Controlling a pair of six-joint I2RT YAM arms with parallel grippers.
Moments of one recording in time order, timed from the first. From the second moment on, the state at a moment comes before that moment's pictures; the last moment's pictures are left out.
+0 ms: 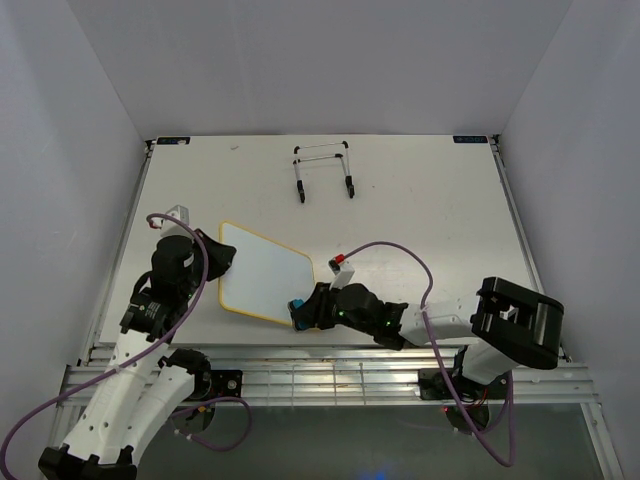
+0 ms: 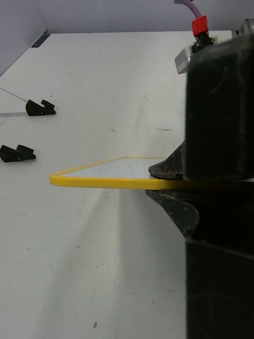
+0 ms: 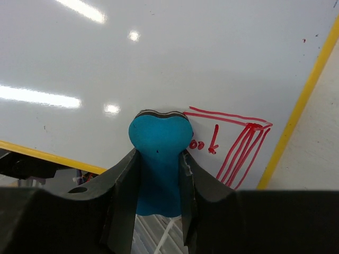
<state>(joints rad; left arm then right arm) -0.31 0.65 0.70 -0.51 -0.08 -0.71 1.23 1.51 0.50 0.58 0.13 0.97</state>
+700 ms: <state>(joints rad) -0.30 0.67 0.73 -0.51 -0.11 -0.71 1.10 1.59 0.46 0.57 0.10 0.93</state>
